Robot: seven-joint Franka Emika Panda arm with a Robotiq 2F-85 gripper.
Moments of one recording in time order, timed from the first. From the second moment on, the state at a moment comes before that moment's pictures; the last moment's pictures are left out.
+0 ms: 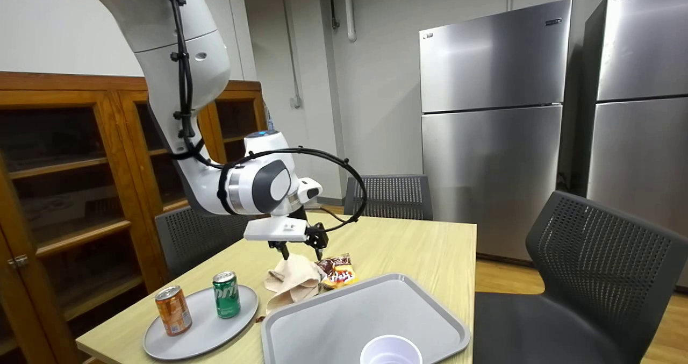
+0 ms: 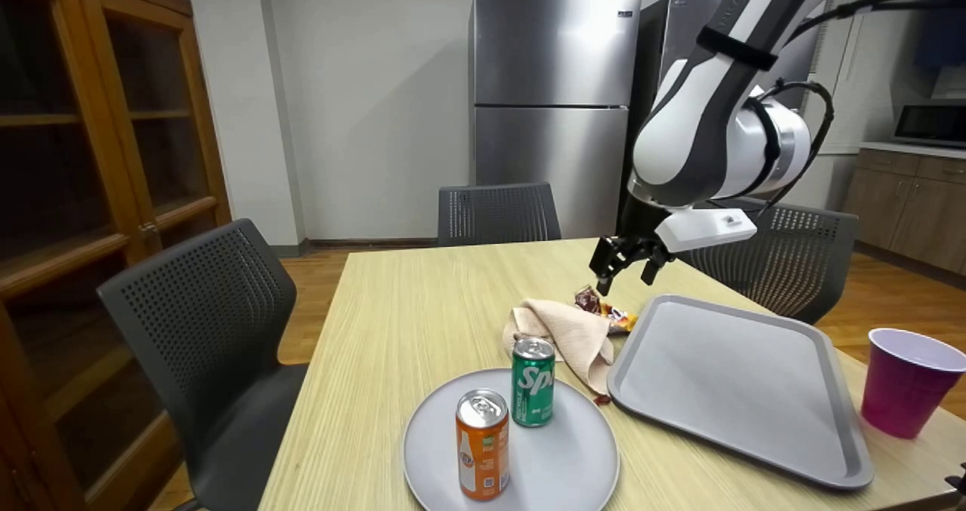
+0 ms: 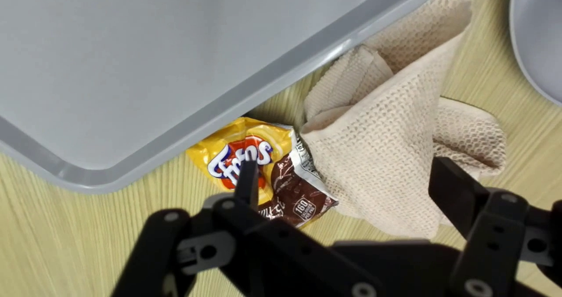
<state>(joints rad) -0.02 0.38 0.01 -2.36 -0.07 3.02 -0.10</state>
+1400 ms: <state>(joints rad) 0.28 0.33 -0.06 -2.37 -0.09 2.96 0.13</state>
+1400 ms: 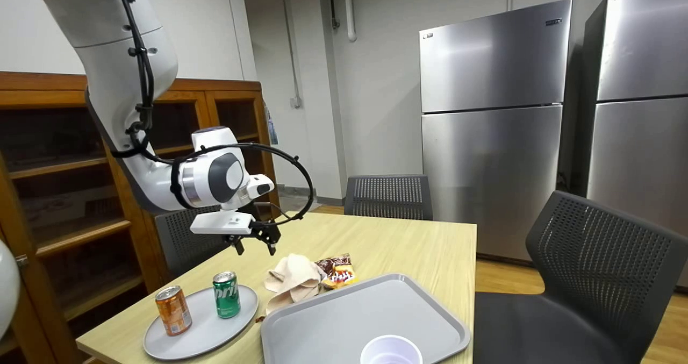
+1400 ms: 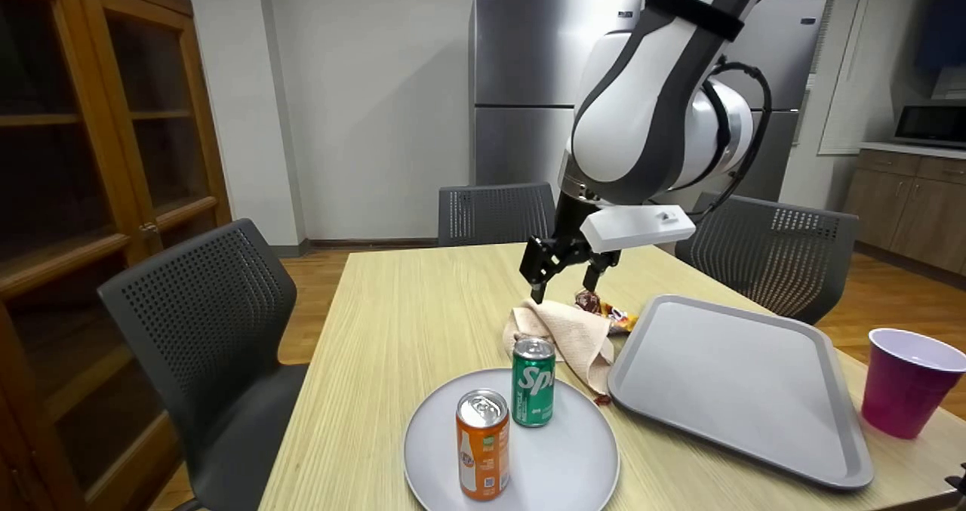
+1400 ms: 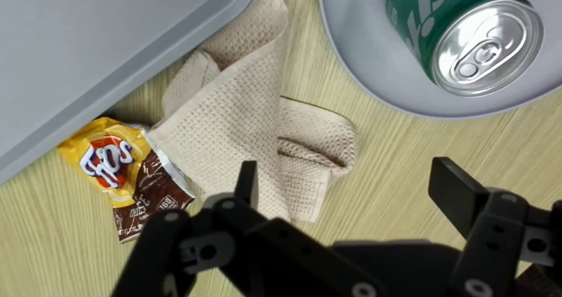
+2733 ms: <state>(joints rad) 0.32 0.36 0.04 -2.34 -0.08 2.85 0.19</state>
